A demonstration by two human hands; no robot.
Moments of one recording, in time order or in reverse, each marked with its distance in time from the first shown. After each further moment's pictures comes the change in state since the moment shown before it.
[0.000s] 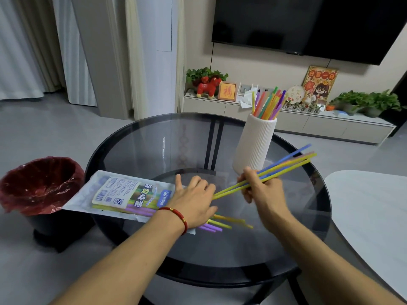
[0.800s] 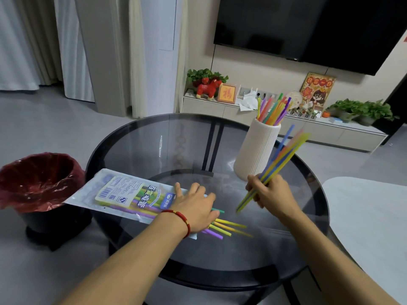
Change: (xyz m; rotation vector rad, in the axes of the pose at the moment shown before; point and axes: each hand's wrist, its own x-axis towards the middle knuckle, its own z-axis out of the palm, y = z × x) left_hand 0.002 -0.007 0.013 -0.053 -0.118 -0.052; right_hand 0.031 0.003 -0.028 -0.600 -0.132 -0.140
